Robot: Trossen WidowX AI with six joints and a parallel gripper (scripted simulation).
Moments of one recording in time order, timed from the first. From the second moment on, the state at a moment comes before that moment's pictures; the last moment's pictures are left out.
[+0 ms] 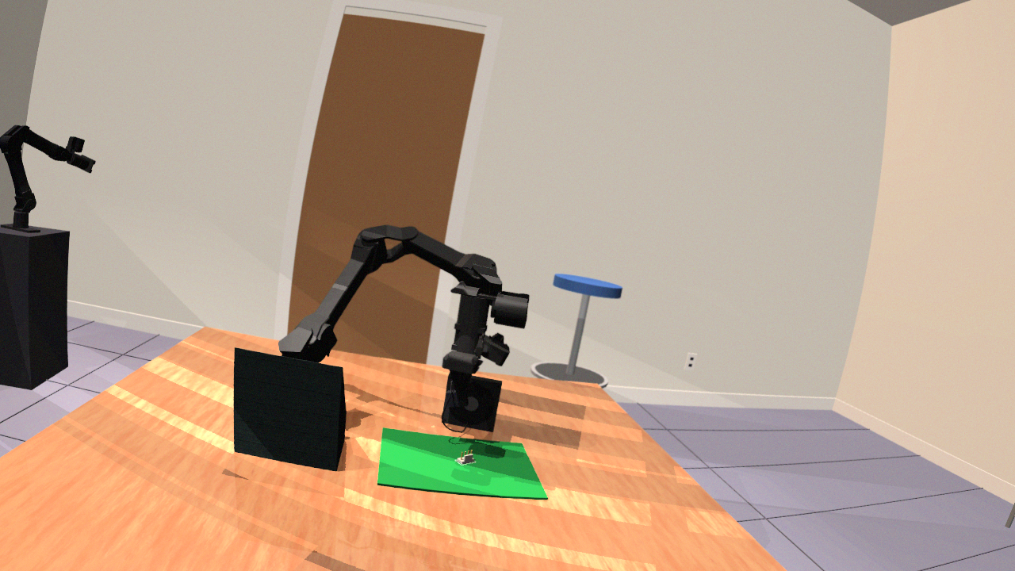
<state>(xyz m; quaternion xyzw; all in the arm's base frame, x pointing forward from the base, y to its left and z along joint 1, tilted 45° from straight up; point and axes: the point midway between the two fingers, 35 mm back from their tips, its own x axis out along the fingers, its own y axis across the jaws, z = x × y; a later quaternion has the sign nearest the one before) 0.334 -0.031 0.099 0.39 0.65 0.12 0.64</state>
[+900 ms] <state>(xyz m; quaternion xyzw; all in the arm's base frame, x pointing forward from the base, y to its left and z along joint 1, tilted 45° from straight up) 0.336 -0.023 0.065 0.33 0.63 0.05 0.70</state>
